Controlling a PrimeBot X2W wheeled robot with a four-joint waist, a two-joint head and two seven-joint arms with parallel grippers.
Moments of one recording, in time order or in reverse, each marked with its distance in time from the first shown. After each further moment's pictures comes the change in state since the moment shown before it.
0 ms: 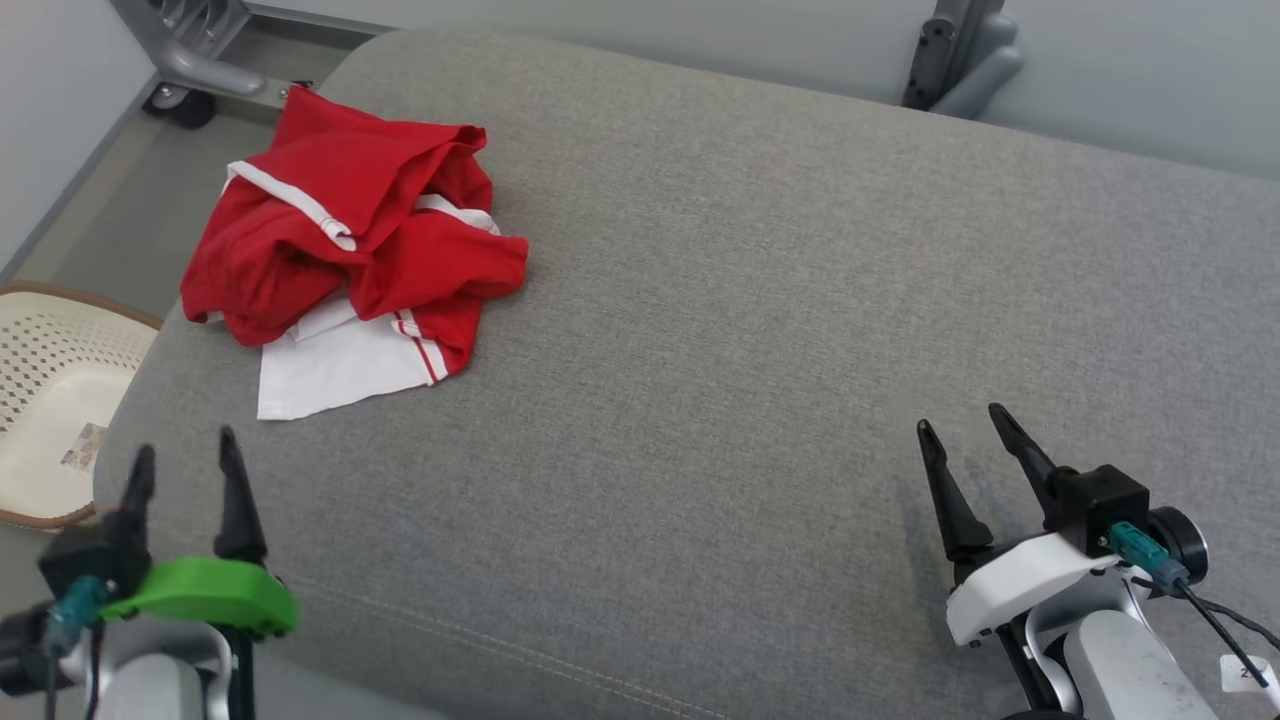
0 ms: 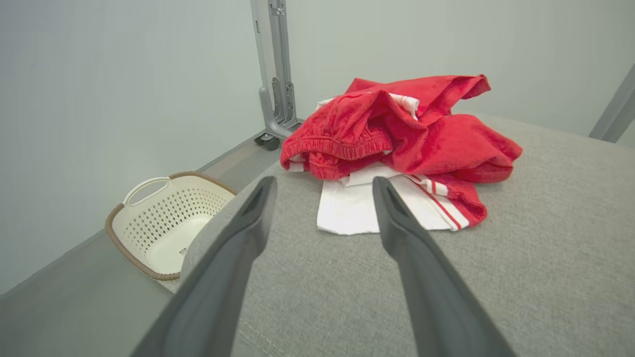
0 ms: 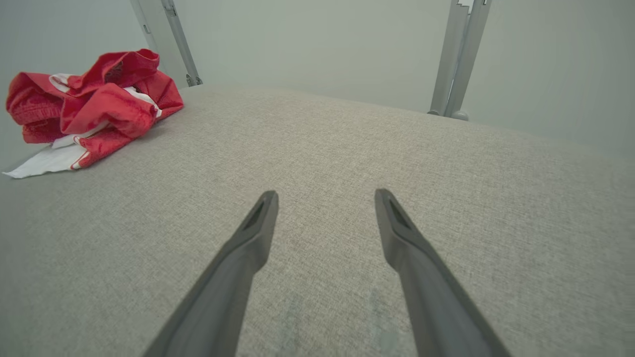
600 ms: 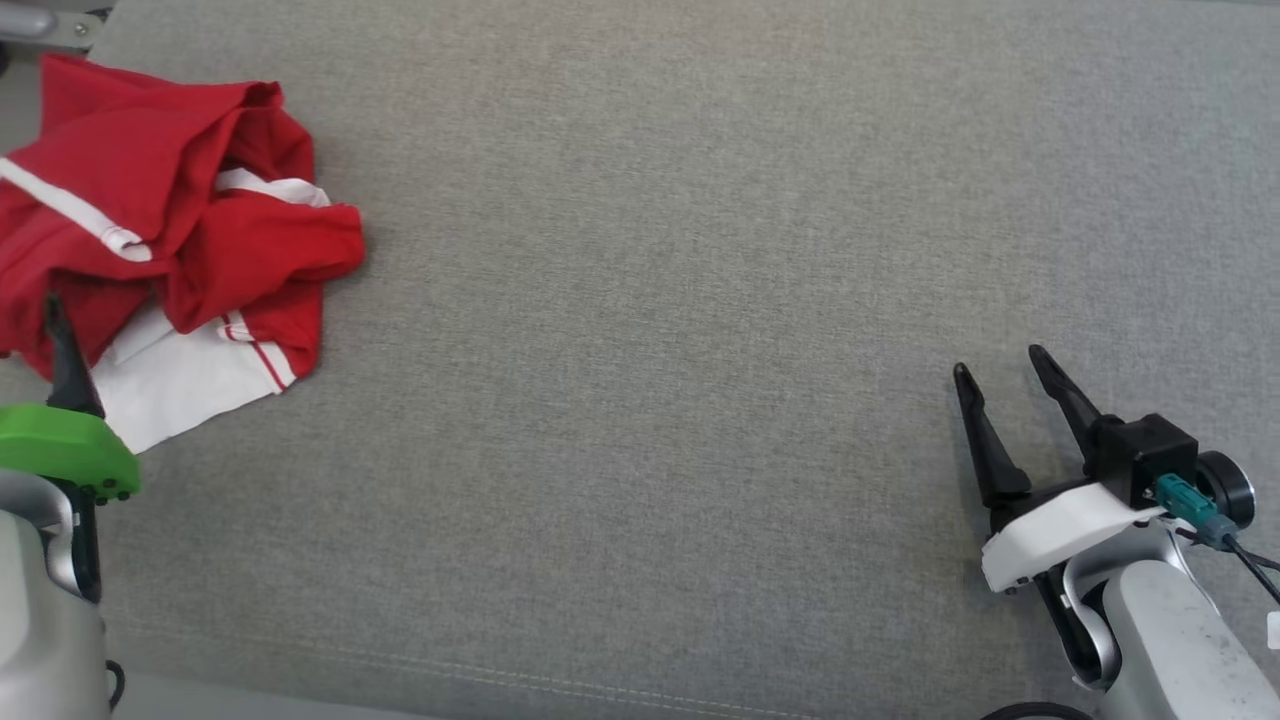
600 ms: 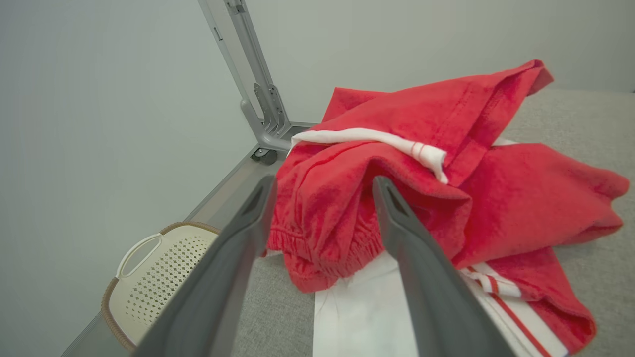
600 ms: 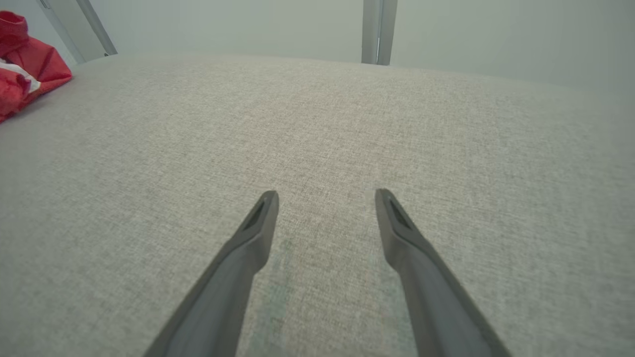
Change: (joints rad) left arm -0.364 0.203 0.049 0.291 0.065 -0.014 0.000; right arm -0.060 -0.071 -0.001 -0.021 0.022 0.000 0.000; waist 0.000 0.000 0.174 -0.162
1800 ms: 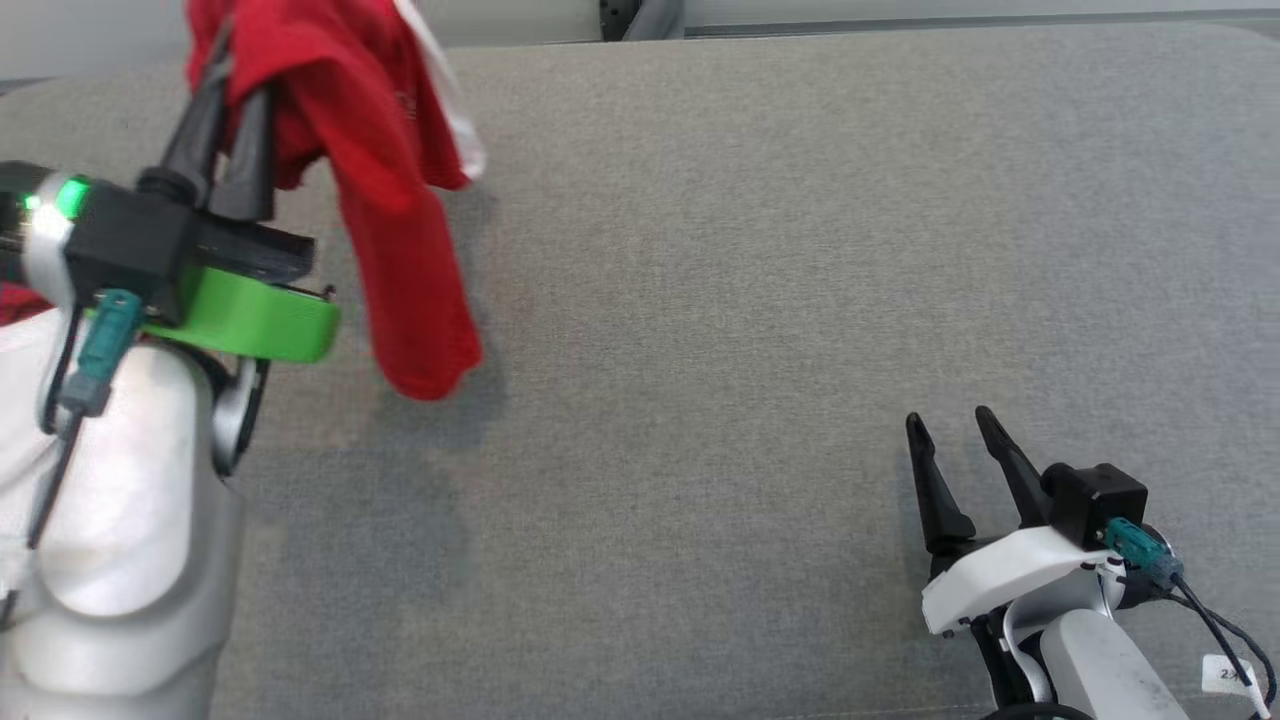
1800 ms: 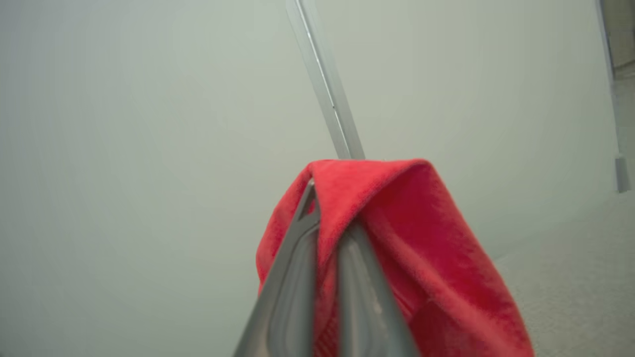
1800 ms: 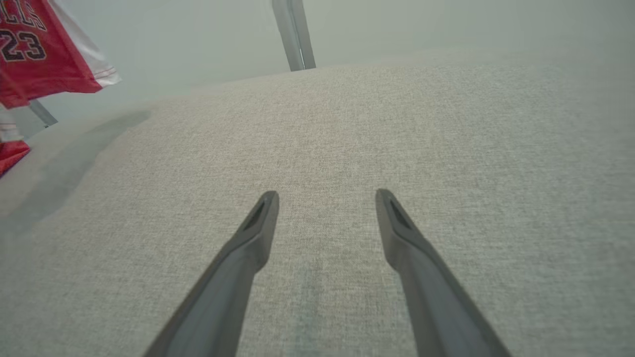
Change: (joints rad) left arm -0.099 -0.012 -0.369 -0.536 0.041 -0.031 0.000; right arm 0.042 0.134 -0.030 0.055 0.066 0.000 0.000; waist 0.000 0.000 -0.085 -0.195
